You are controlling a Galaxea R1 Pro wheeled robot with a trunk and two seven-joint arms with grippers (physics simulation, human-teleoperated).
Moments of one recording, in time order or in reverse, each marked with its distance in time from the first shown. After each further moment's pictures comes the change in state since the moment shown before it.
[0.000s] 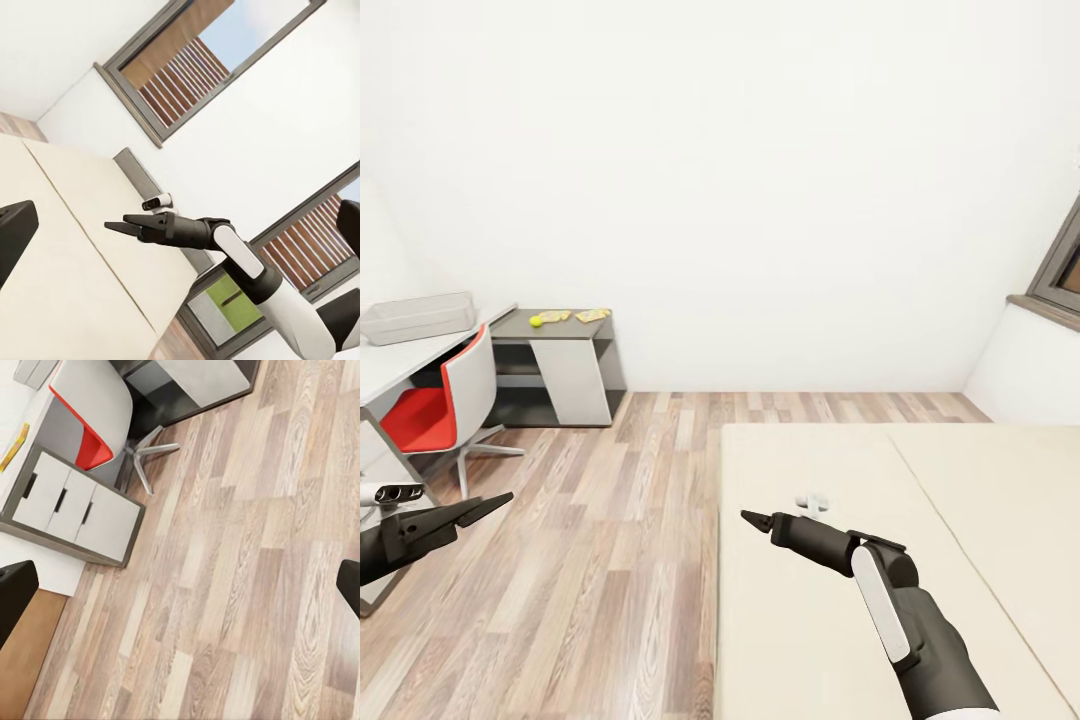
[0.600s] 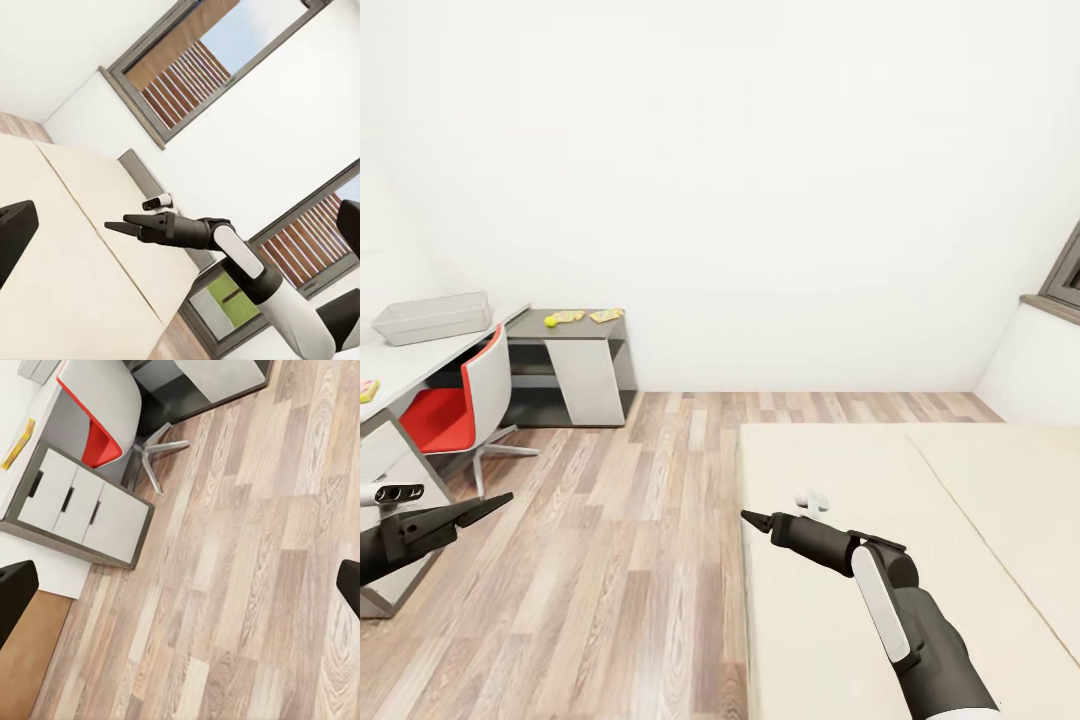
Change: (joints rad) left arm 0.000 0.000 0.000 0.001 0.000 0.000 0.000; right arm 0.000 0.000 0.000 0.000 0.000 0.000 0.000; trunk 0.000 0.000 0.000
